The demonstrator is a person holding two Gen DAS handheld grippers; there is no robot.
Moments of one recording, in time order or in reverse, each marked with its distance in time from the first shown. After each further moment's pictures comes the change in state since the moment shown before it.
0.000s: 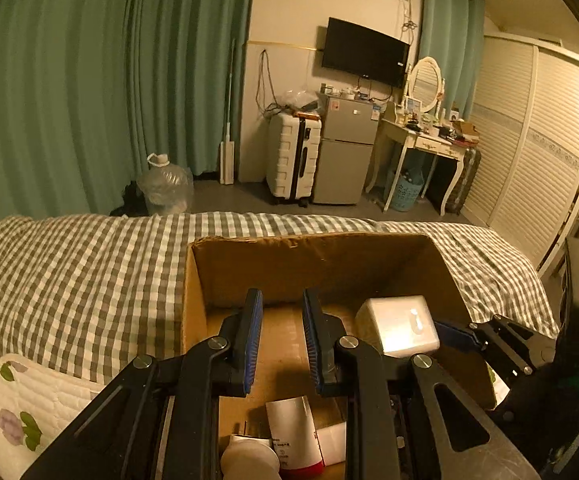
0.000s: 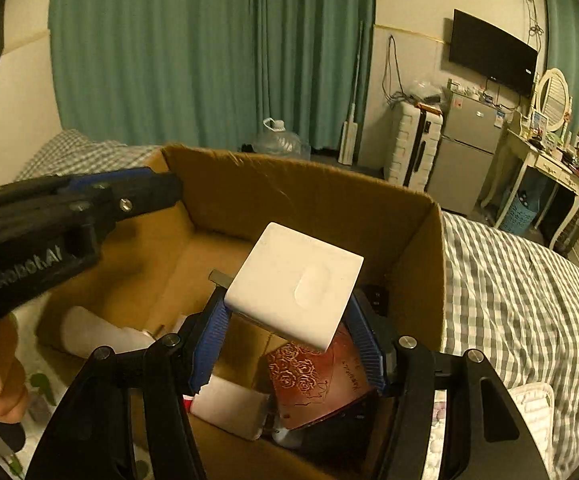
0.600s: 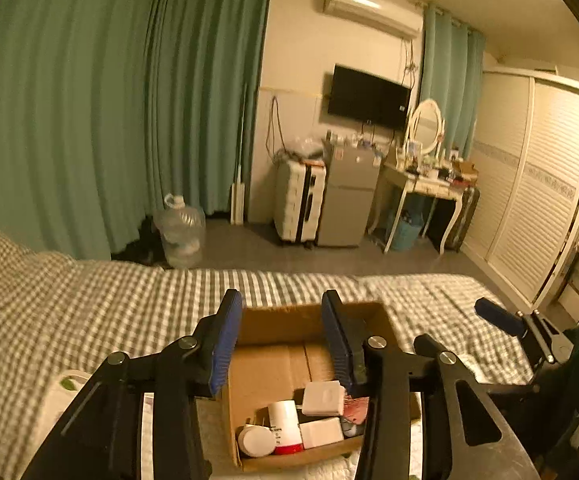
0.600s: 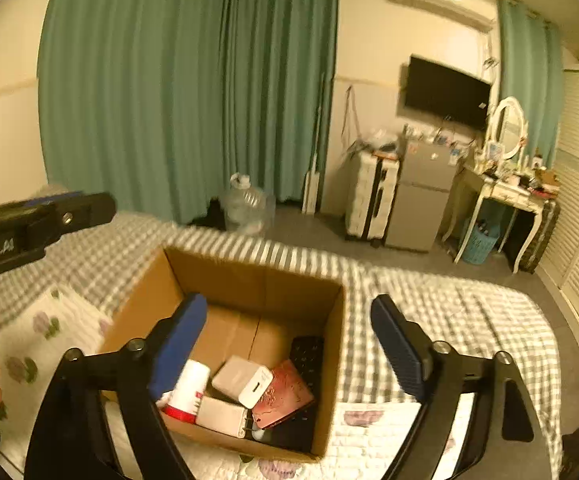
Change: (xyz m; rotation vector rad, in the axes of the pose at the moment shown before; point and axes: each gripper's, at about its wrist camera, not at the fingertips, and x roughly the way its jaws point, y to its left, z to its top) left arm -0.140 -0.012 0.049 -0.017 -0.158 0.028; right arm -0.126 -0.007 0.037 0.055 -0.211 -0.129
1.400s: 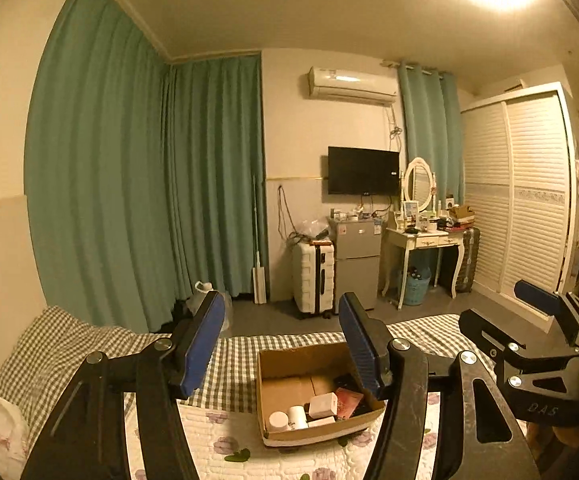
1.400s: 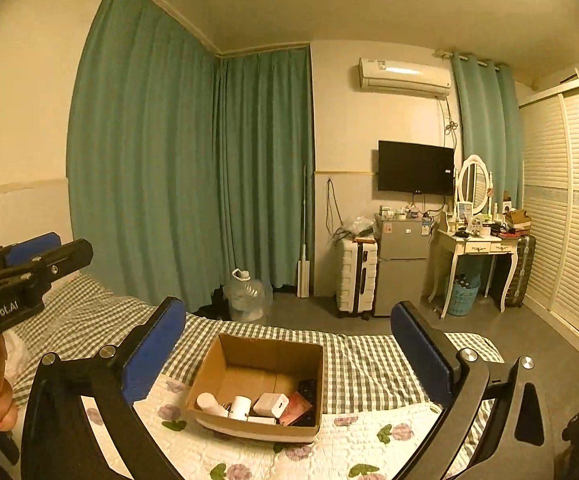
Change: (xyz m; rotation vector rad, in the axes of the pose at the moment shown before) left arm -0.200 -0.044 -0.015 0.124 -0.296 0.085; right arm -0.248 0.010 0.021 0.078 -0.315 -0.013
